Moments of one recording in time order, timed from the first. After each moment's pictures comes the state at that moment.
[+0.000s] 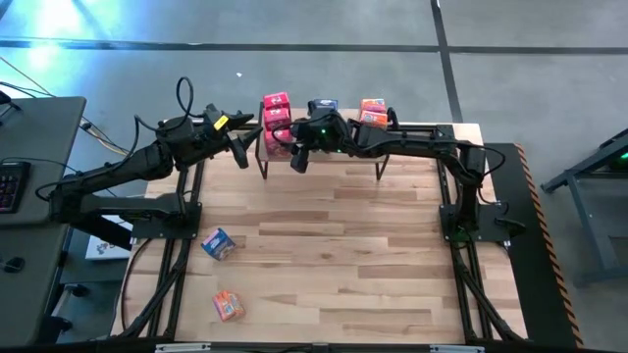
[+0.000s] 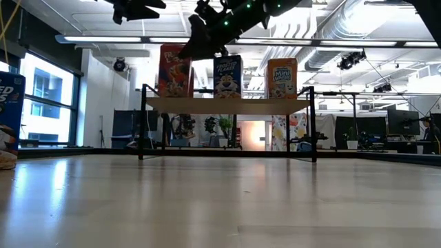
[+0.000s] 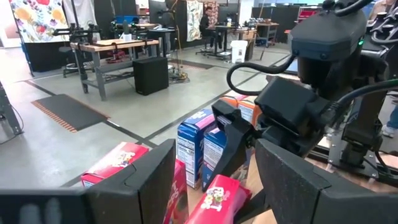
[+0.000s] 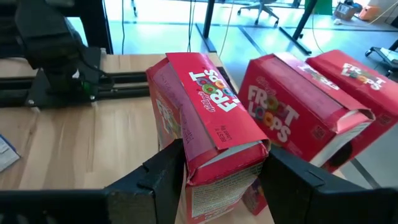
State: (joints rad) left arm 0.36 0.82 0.84 -0.08 -0.25 -0.02; right arm -0.27 1.92 1.66 -0.14 0.06 -0.14
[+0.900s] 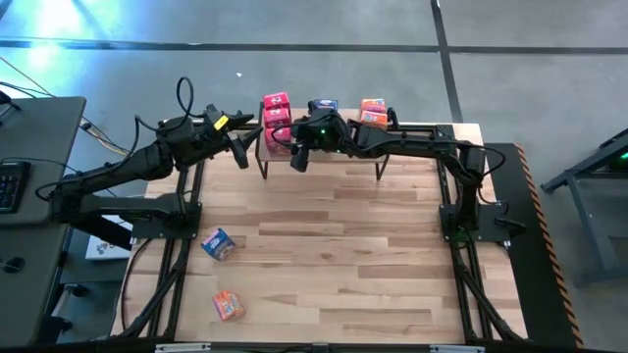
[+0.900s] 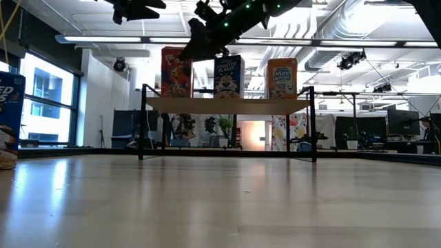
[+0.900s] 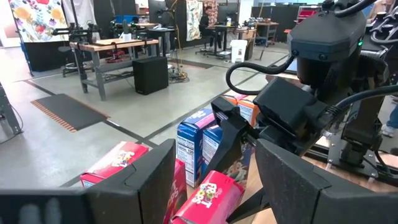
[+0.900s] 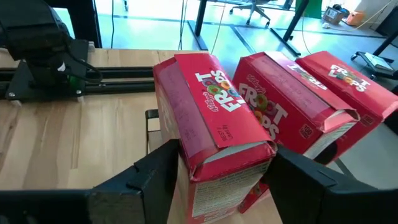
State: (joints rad) left arm 0.36 0.82 0.84 -0.08 -0.25 -0.02; right arm -0.27 1.92 1.66 -0.14 0.11 -0.18
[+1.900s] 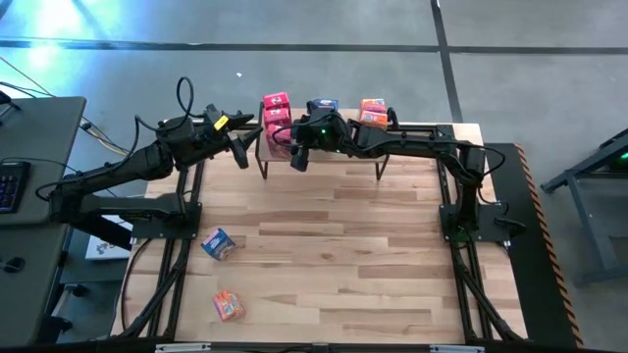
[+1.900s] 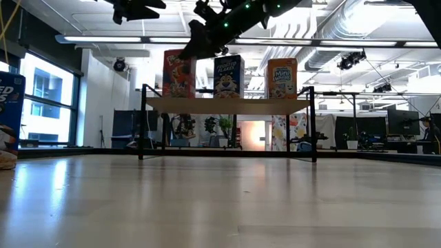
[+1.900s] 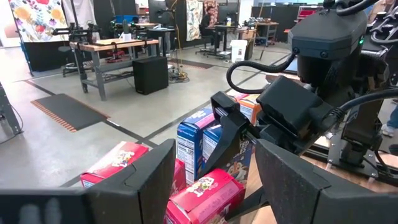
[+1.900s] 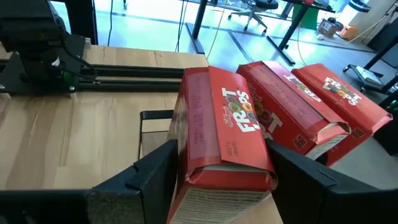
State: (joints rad) left arm 0.36 0.82 0.84 -0.08 -0.25 -0.02; right arm -0.27 1.92 1.66 -0.12 0.12 -0.25
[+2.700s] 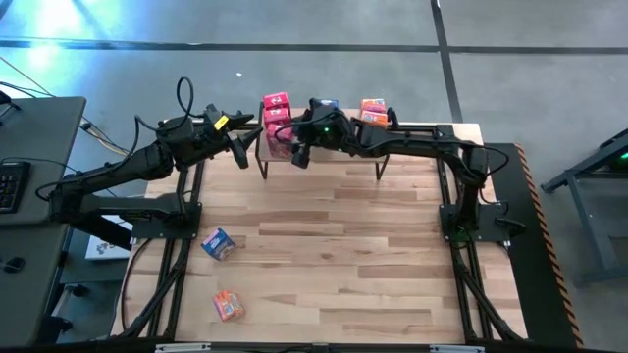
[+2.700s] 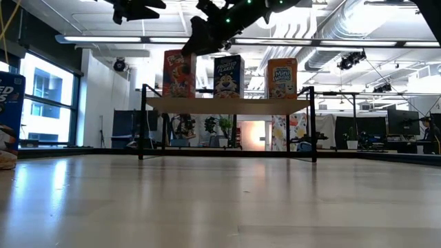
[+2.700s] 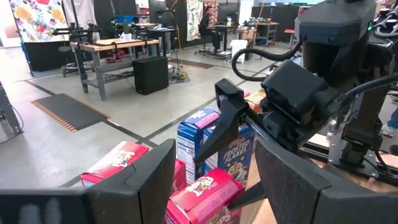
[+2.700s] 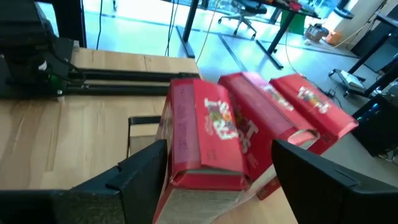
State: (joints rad) left arm 0.36 0.82 0.84 -0.08 -0.25 -0.02; right arm -0.27 1.89 1.66 -0.12 0.16 -0.27
